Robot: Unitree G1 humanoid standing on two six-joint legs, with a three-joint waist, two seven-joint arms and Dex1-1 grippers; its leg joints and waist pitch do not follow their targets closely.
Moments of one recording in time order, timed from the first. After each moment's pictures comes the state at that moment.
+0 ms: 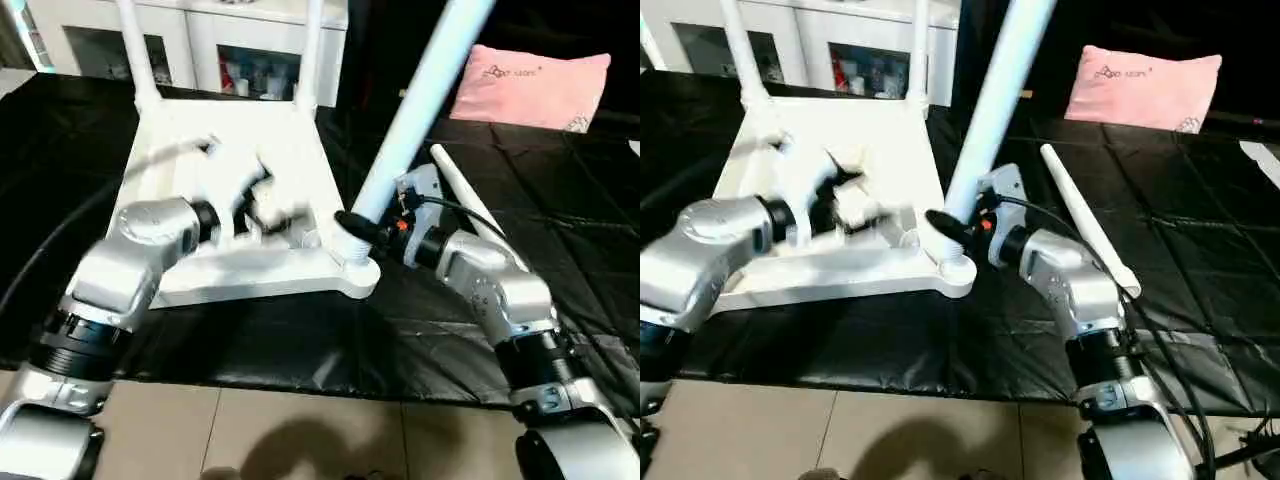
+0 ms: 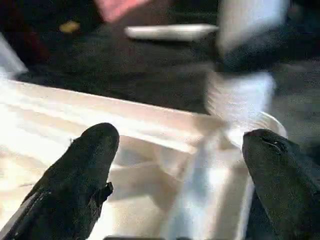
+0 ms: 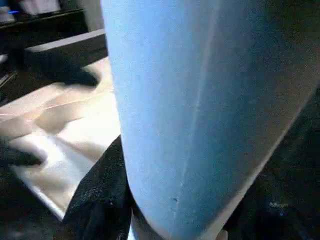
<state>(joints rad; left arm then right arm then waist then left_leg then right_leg) -0.60 0.56 -0.29 0.16 -0.22 0.39 -0.81 -0.59 -0.21 0.04 0.40 0.32 0.35 0.64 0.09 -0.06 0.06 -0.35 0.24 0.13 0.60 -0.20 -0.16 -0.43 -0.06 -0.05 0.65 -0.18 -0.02</state>
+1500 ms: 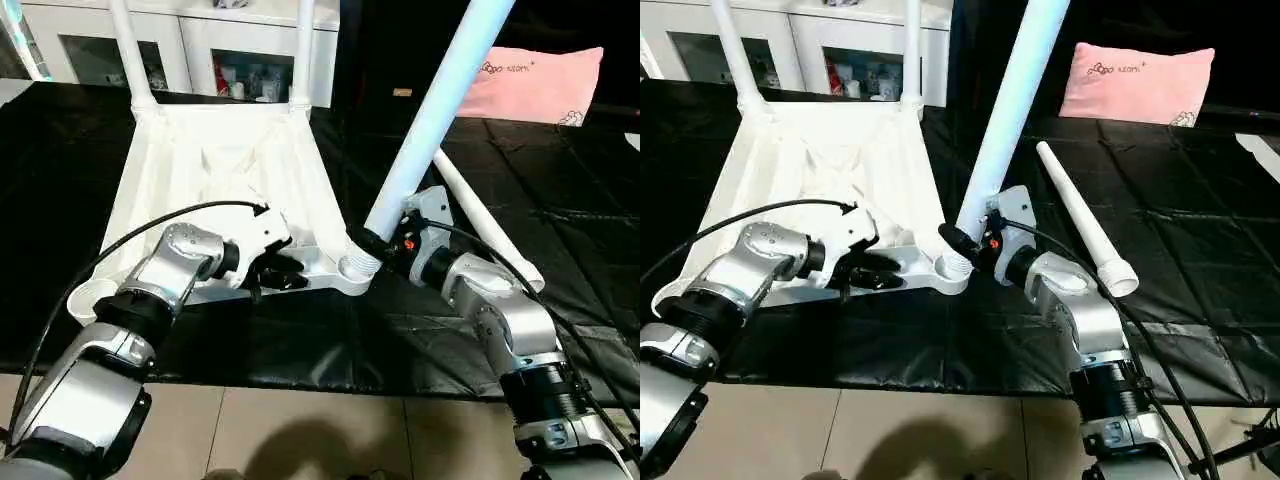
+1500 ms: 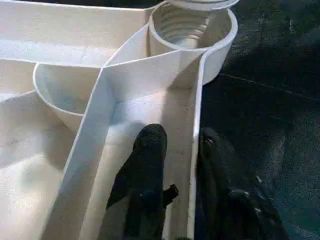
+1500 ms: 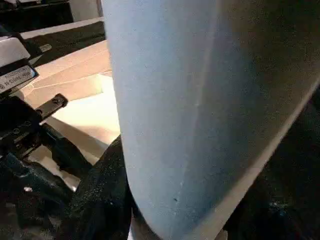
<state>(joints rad) -0.79 0.41 -0.37 0.84 -0.03 0.09 -1.12 -0.46 -0.20 0.08 0.25 0.27 0.35 0.60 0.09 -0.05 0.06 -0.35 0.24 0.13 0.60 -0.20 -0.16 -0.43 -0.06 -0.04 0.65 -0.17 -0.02</state>
